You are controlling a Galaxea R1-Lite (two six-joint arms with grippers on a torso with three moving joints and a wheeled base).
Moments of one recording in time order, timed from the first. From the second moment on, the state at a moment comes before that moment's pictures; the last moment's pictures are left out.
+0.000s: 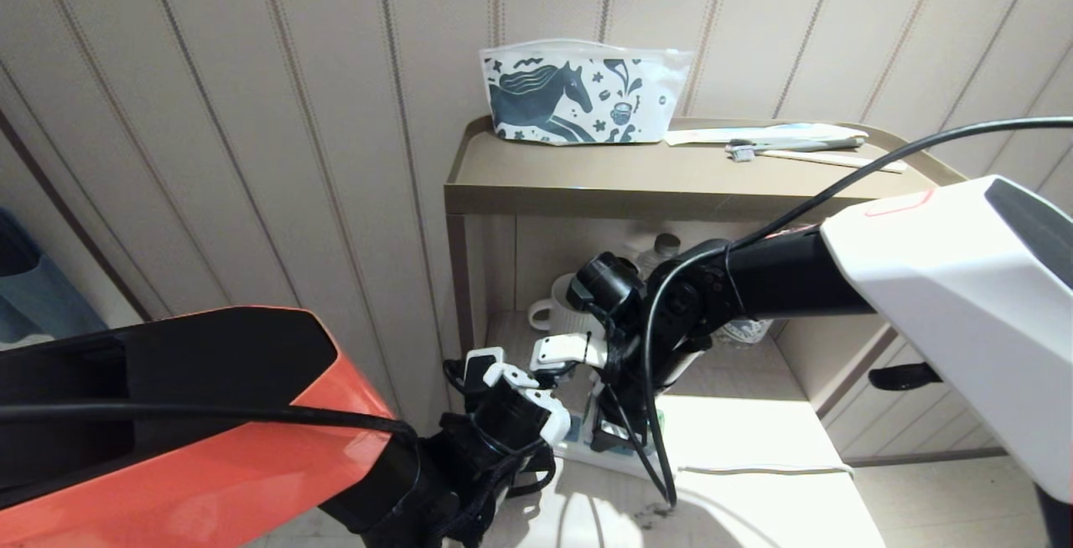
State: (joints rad) left arm -0.90 2.21 -0.90 -0.58 0.42 -0.71; right arm 0.61 2.20 -1.61 0.59 0.04 -0.68
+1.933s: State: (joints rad) left arm -1.02 2.21 -0.71 -0.80 0.46 -0.76; right arm 0.58 2.20 -1.60 0.55 0.04 -0.66
